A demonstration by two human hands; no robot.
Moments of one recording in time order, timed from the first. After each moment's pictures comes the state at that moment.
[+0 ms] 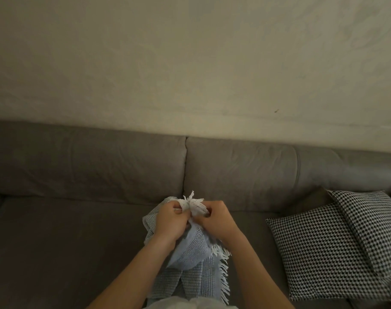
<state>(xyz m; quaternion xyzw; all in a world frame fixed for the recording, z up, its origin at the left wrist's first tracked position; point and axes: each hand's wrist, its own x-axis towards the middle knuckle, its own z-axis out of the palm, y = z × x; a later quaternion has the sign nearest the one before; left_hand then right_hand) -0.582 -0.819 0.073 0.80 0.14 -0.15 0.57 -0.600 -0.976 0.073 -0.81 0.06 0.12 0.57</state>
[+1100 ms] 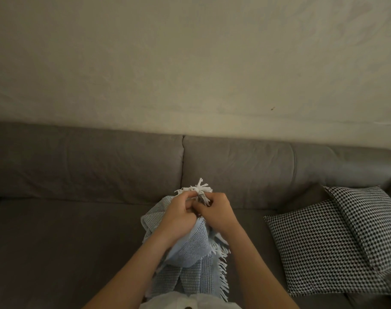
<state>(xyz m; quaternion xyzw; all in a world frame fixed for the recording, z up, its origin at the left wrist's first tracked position) -0.583 -0.832 0.099 0.77 -0.03 -0.21 0.61 -0.590 -0.977 0.090 -0.84 0.13 0.07 0.53</state>
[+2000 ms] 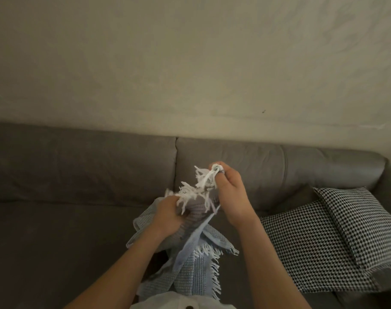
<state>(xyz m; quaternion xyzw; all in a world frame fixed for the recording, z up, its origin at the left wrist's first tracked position) -0.560 -0.827 0.060 0.89 -0.15 -0.12 0.41 -0.593 -1.006 0.178 -0.70 0.05 -0.05 0.71</state>
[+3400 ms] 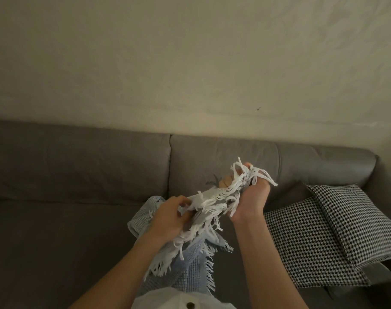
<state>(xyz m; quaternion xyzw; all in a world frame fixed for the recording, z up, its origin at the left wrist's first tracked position) -0.567 -0.843 0.031 0.88 -0.13 -0.12 0.44 -0.601 -1.023 0.197 -0.28 0.20 -0.13 0.93</state>
